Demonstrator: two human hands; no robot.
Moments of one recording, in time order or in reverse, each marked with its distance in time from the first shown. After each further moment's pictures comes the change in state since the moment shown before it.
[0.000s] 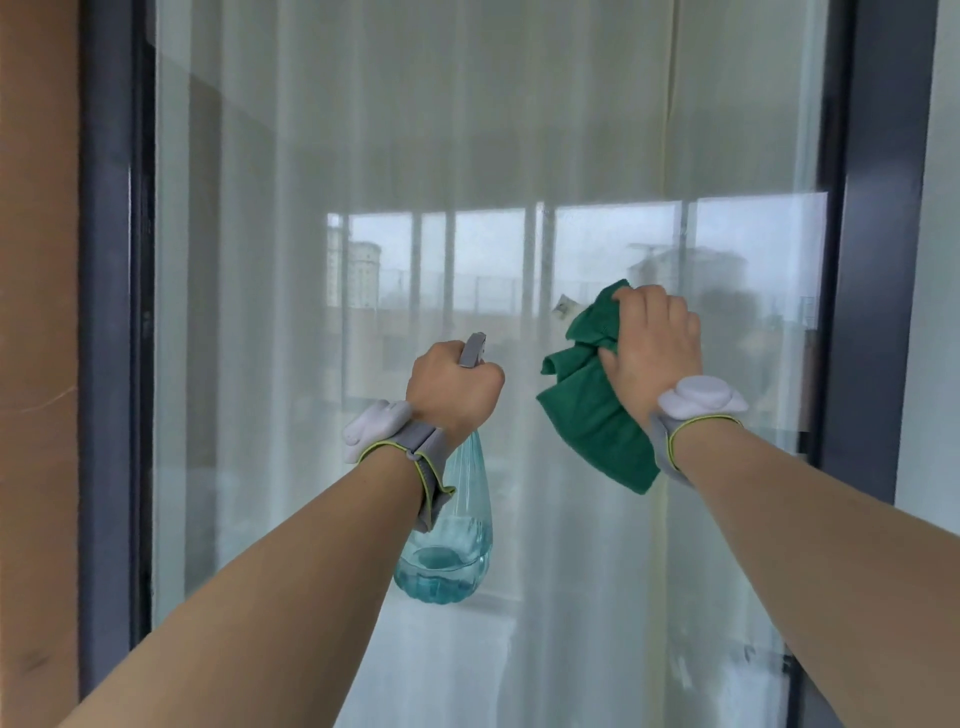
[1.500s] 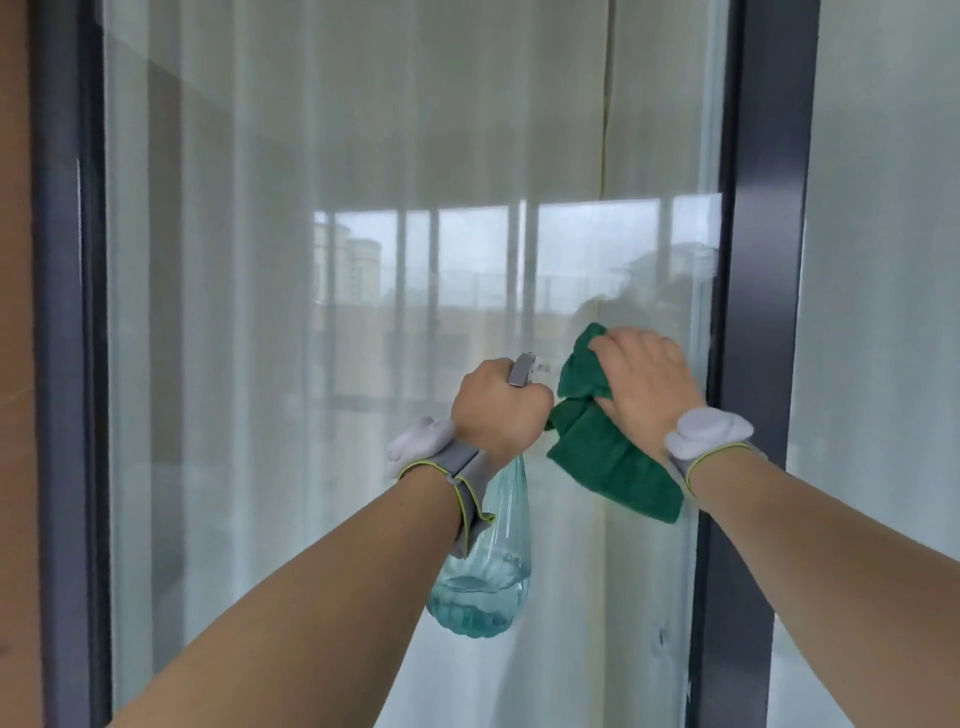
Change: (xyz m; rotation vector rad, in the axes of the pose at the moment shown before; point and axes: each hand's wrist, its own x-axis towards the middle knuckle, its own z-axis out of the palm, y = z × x) left_hand -0.056 0.061 0.100 -0.018 -0.163 0.013; right_hand -0.046 0.097 -0.017 0.035 0.004 -0.315
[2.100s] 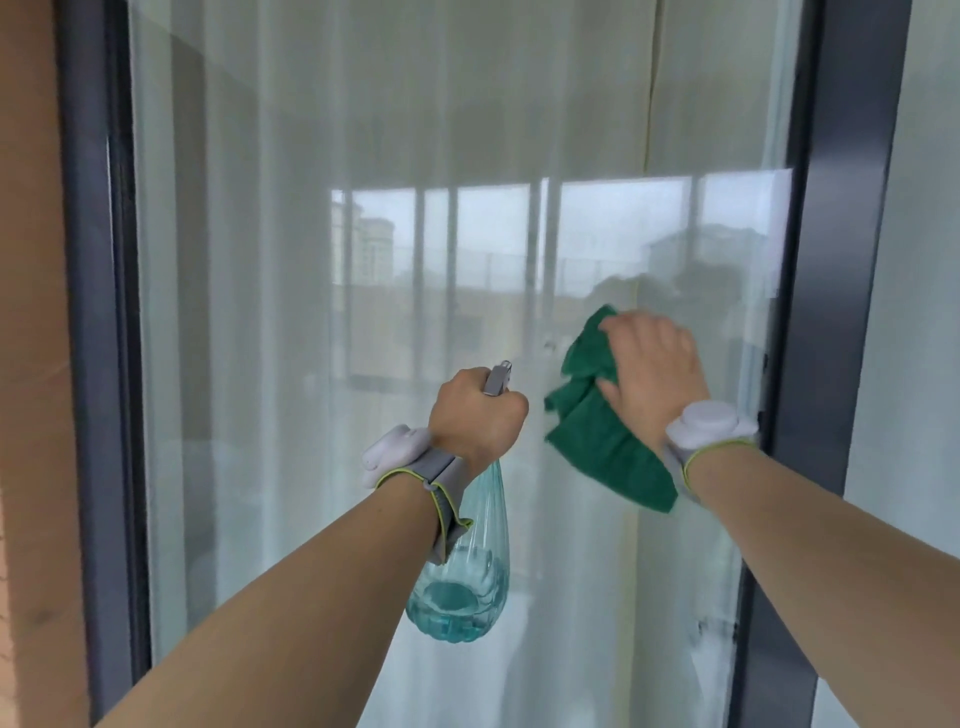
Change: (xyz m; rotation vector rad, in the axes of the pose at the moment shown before) left_hand 0.003 -0.052 -0.041 0.006 0.059 -0.089; right_hand 0.018 -0.042 0.015 0.030 -0.017 0.131
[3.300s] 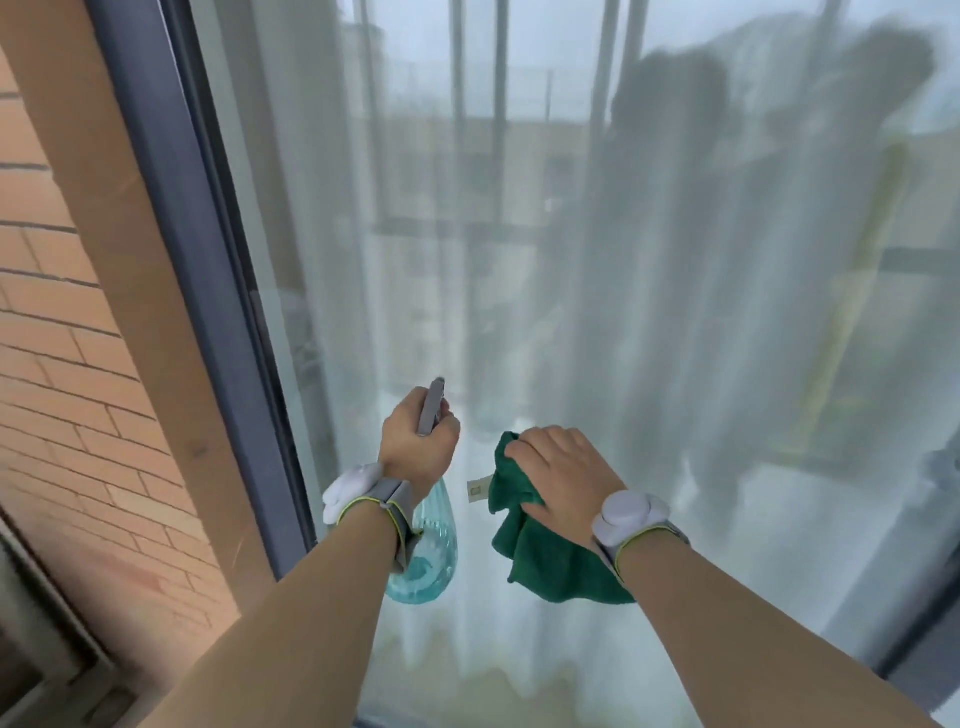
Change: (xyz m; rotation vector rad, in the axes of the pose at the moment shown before) left_hand -0.037 -0.335 -0.178 -0.015 0.045 -0.286; right_hand -0.170 -0.349 0.119 0.420 -0.577 -0.278
